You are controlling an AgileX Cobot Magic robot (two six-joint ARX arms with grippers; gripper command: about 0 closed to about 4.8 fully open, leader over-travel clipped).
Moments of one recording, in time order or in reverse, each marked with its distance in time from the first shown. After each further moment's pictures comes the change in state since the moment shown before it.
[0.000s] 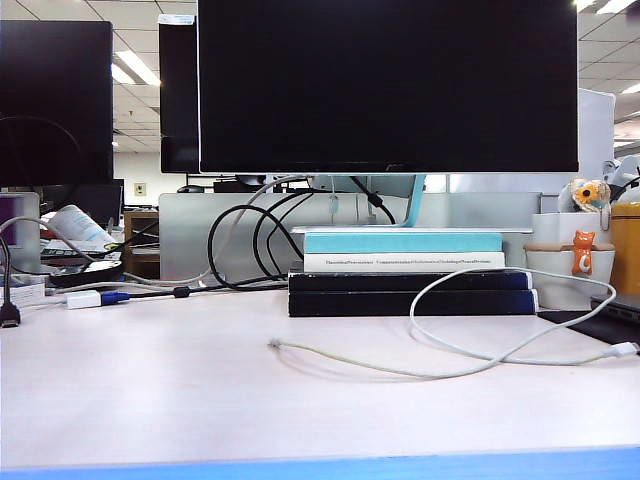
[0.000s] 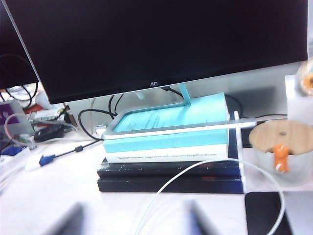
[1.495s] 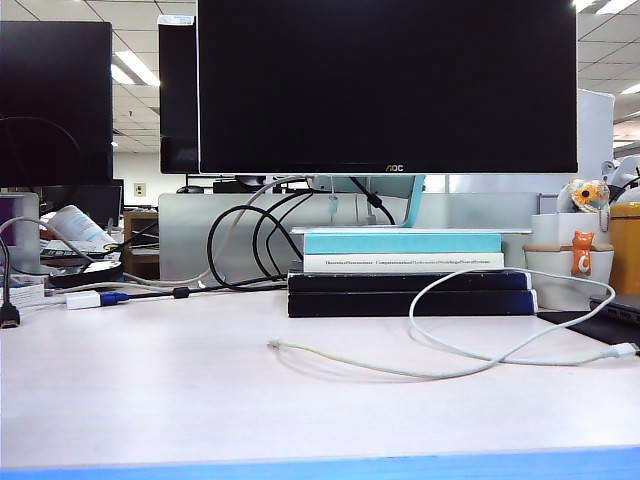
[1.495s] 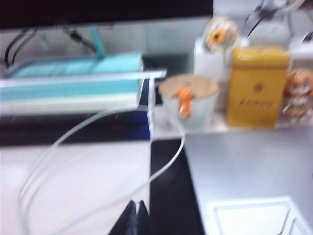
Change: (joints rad) left arm 0.000 -0.203 -0.262 0.092 -0.049 0.046; right arm -0.001 -0.248 -0.206 -0.168 0.257 -0.174
